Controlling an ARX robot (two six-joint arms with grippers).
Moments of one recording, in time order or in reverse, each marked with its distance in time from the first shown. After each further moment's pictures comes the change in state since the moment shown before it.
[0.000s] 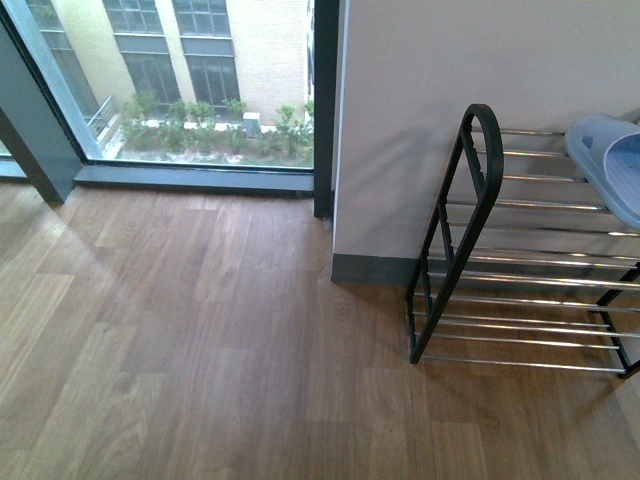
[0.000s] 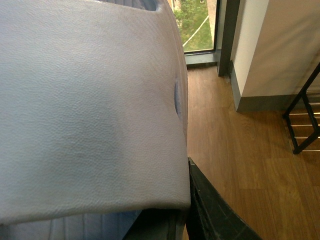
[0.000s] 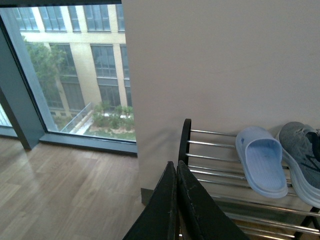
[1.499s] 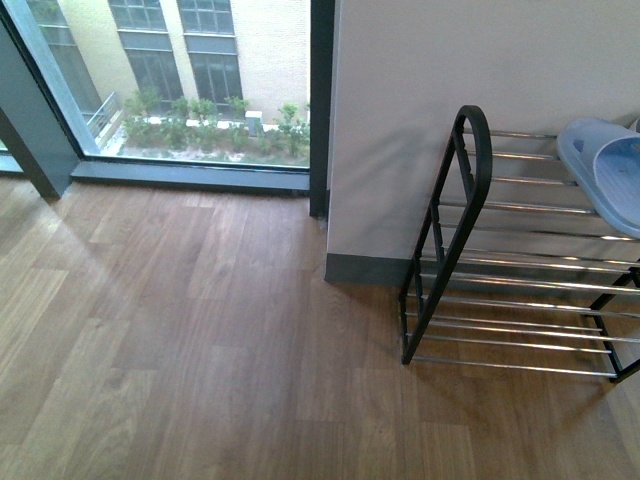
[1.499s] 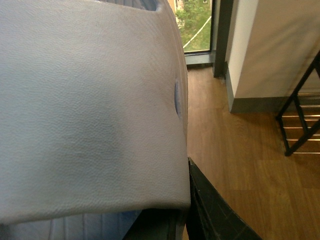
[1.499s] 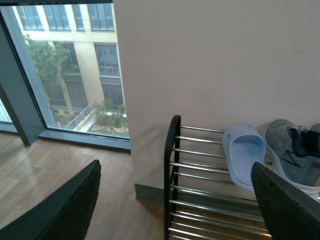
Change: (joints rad) left arm 0.000 0.000 0.000 0.000 -0.004 0.000; right arm 0.000 -0.285 0.000 -0.290 -0.001 0.000
